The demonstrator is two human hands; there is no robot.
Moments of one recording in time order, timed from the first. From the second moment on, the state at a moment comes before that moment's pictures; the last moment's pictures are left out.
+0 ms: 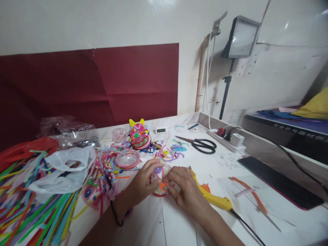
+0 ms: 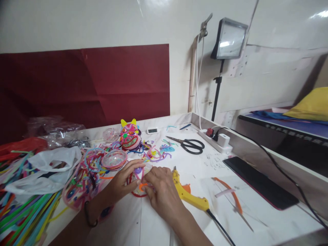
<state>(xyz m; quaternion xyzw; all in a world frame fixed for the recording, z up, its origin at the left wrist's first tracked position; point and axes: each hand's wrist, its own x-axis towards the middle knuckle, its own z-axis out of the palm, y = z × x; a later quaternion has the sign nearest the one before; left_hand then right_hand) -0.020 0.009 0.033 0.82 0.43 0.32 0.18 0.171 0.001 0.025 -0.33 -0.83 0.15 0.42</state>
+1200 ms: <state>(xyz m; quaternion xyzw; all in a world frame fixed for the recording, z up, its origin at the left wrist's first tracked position) -0.018 0.010 0.030 0.82 0.43 0.34 0.15 0.171 0.004 0.020 -0.32 -0.84 0.11 0.42</state>
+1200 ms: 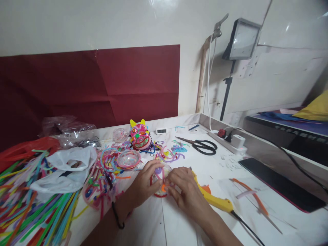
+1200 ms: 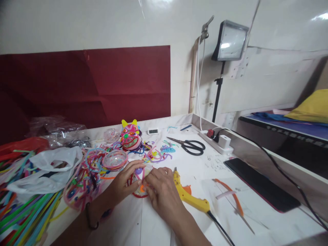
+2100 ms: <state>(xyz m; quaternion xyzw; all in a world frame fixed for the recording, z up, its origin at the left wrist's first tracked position) -0.019 0.009 0.033 0.82 0.44 0.34 0.15 0.251 -0.001 0.027 -0.51 -0.81 0.08 0.27</state>
